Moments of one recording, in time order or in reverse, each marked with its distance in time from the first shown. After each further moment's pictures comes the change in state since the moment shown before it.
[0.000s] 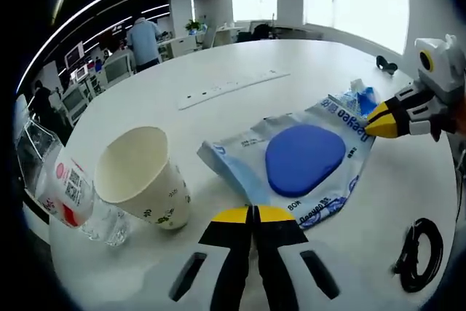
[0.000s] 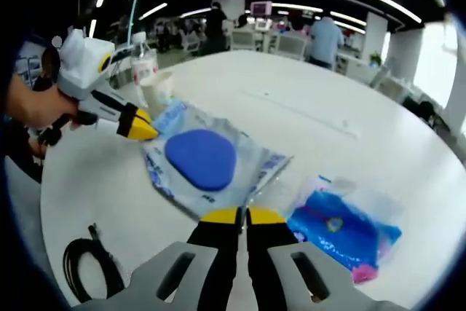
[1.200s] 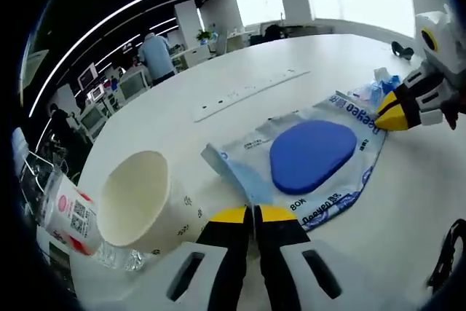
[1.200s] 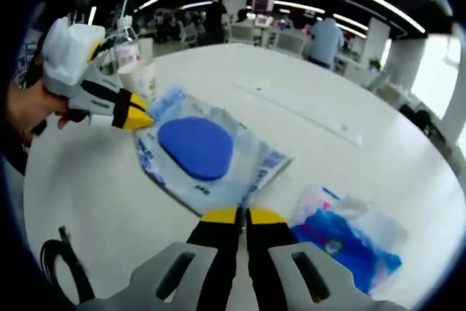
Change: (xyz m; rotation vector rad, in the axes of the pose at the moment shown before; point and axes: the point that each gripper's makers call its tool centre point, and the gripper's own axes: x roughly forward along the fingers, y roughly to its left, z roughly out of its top) left arm 0.022 0.022 0.015 0.112 -0.036 0.163; right arm 0.029 -0.020 0.007 -0.078 0.023 -0.053
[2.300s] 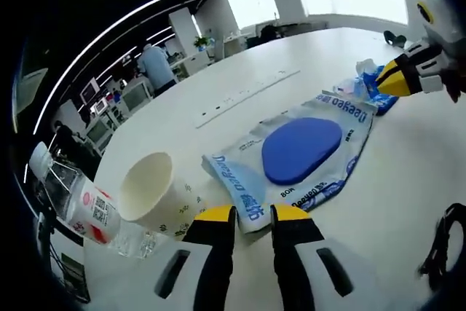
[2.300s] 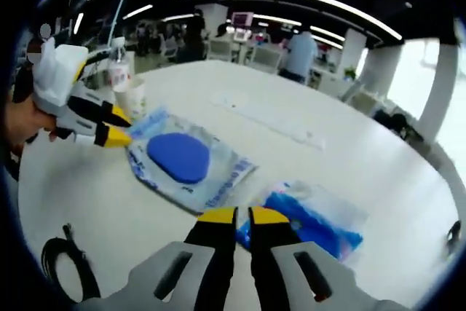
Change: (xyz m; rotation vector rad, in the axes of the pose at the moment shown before) left arm -0.032 -0.012 -0.003 0.062 -0.014 0.034; right arm -0.051 -0.026 -0.001 0.066 -0.075 -0.173
